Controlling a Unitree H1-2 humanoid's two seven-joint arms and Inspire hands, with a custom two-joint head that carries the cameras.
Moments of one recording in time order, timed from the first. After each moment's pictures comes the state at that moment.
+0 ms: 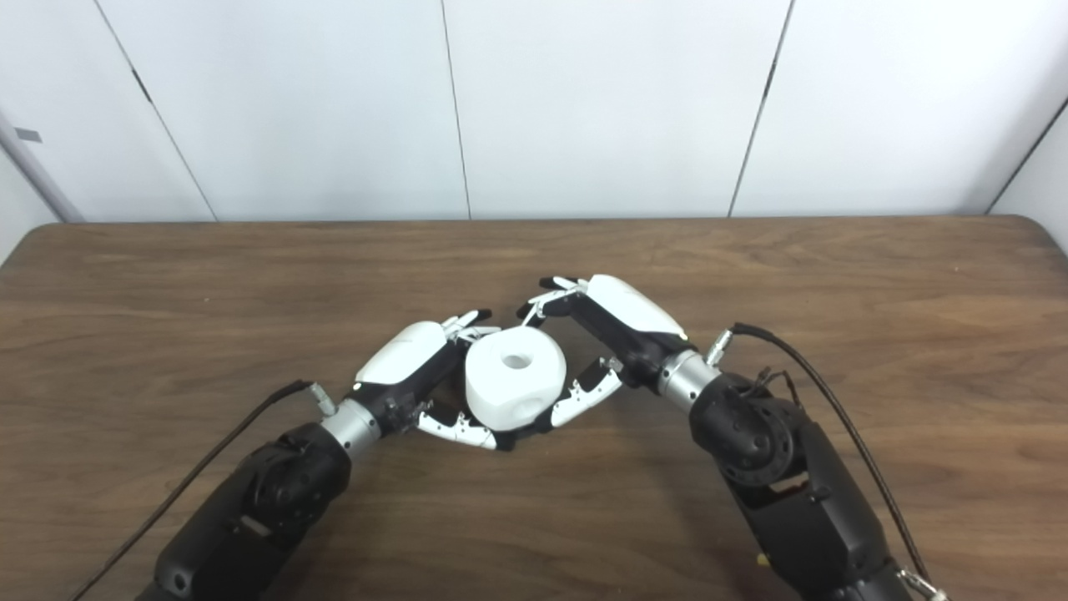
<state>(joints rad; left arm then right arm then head) -0.35 0.29 -0.44 0.14 0.56 -0.11 -0.17 -0.38 -0.30 0.31 -0.09 -0.51 0.08 0.40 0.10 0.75</state>
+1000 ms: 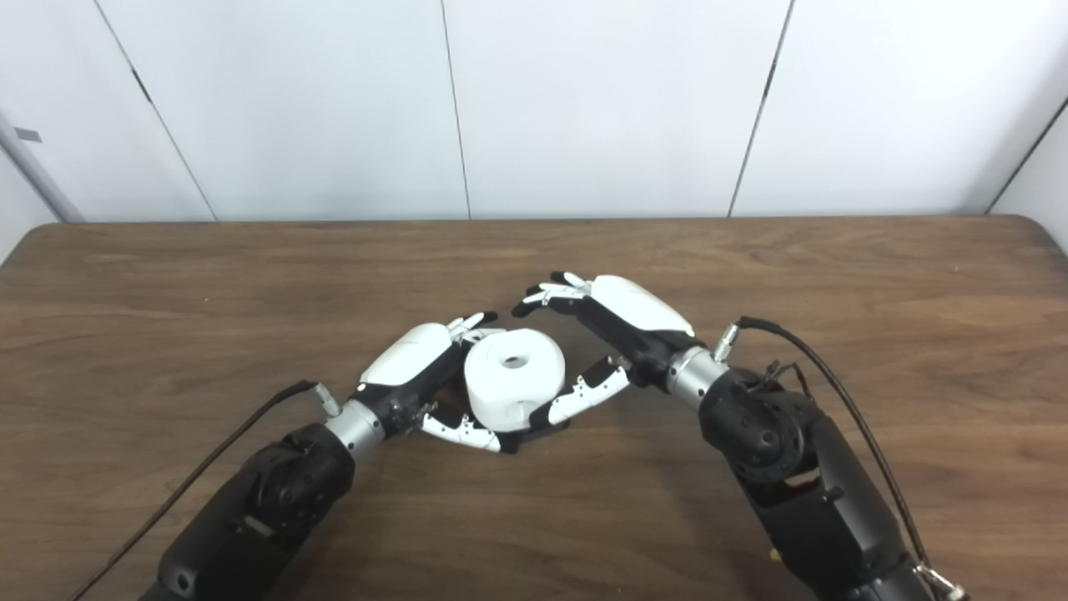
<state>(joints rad) -0.35 0.29 -0.44 0.14 0.56 -0.12 -0.17 -0.38 -0.33 0.31 -0.13 -0.52 0.13 0.44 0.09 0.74</state>
